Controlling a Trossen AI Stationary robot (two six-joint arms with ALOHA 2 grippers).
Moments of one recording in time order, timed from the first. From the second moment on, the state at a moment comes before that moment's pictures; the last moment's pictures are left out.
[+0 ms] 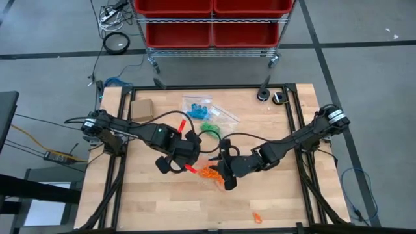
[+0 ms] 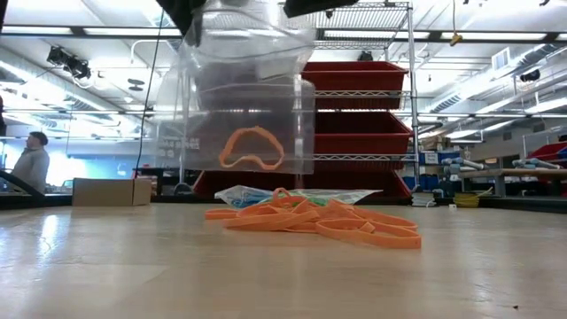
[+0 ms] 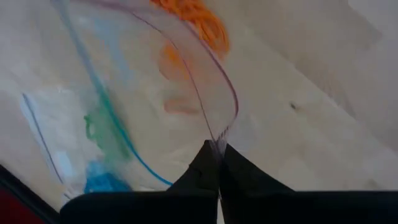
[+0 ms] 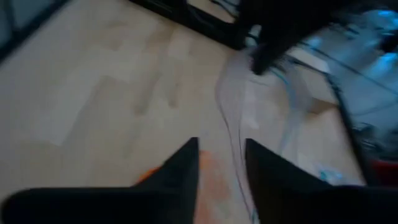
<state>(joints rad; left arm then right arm) -0.27 1.69 1.68 -1.32 -0.15 0.63 0.43 1.63 1.23 -0.18 0.53 -0.16</state>
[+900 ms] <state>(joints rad) -0.29 1.69 1.68 -1.57 -0.17 0.49 0.39 1.55 0.63 0.20 0.44 0.23</state>
